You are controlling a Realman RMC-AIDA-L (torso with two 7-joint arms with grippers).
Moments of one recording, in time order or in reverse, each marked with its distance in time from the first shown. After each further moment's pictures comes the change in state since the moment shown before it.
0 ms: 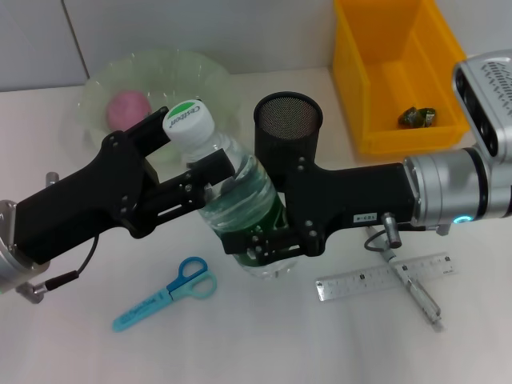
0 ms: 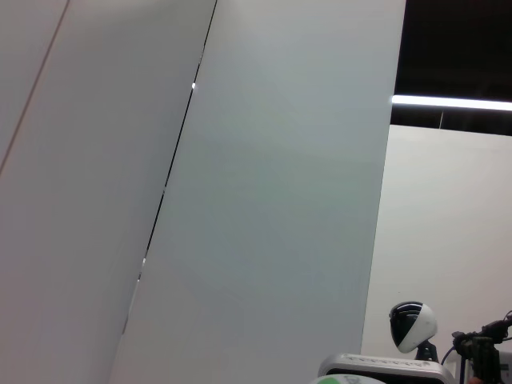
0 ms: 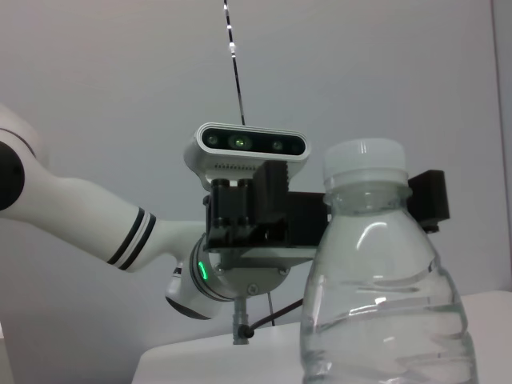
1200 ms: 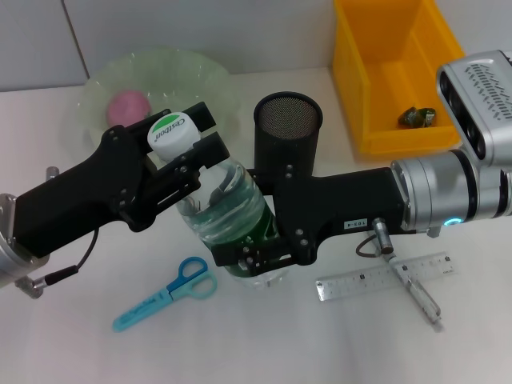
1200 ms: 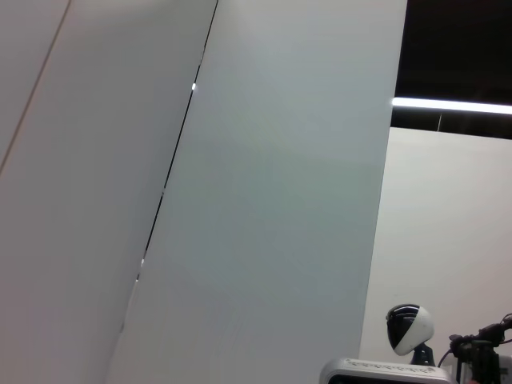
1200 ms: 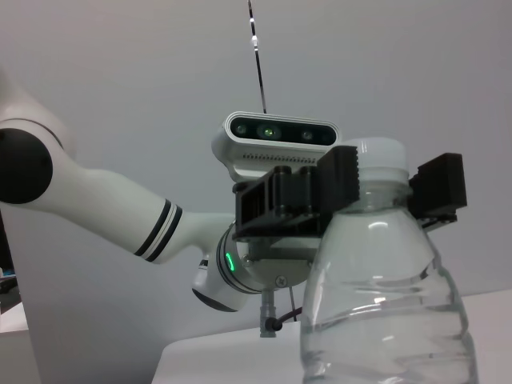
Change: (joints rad) left arm -0.020 0.007 -0.009 -0.015 0.002 0.004 -0.018; right arm 0.022 0.000 -0.026 0.021 0.001 -0.006 -0.005
